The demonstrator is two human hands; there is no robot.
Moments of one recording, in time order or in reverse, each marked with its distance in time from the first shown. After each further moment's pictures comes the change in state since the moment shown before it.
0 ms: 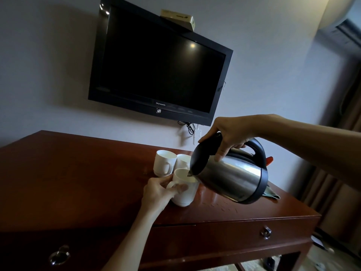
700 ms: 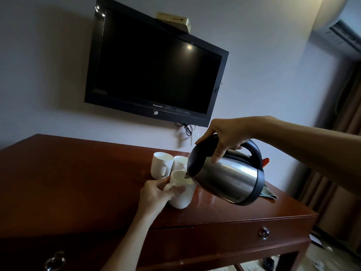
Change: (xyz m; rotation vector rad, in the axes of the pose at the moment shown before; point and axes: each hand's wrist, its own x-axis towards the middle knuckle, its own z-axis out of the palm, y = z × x) left_hand -0.004 0.005 0.000 -0.020 0.001 0.026; right_hand -0.004 -0.001 0.000 0.008 0.011 0.004
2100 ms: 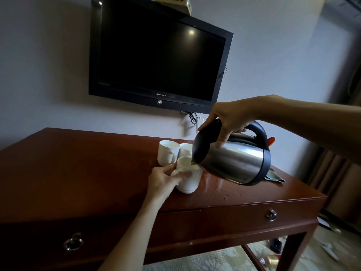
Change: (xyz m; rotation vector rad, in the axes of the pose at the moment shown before) left_hand -0.004 0.002 -0.002 -0.065 -0.046 -0.029; right_hand 0.002 -0.009 0.002 -0.065 0.034 -0.019
